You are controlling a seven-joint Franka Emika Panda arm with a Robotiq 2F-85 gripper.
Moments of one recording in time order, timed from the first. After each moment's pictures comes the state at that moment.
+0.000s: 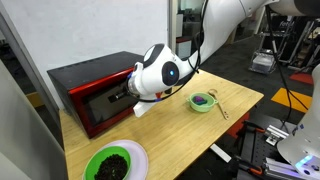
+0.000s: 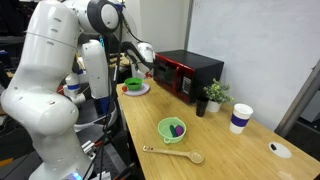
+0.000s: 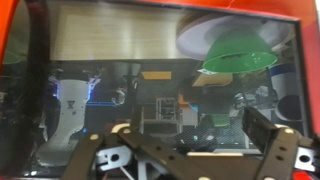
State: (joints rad) arm 0.36 0.52 0.04 -1.76 -1.93 2.80 2.12
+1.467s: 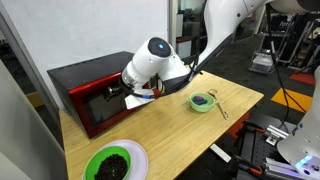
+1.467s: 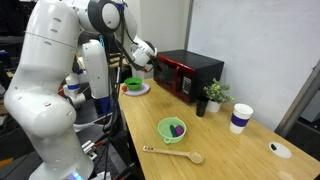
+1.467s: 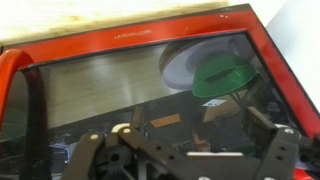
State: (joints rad) arm 0.27 0.50 0.12 -1.79 -1.20 2.91 1.64
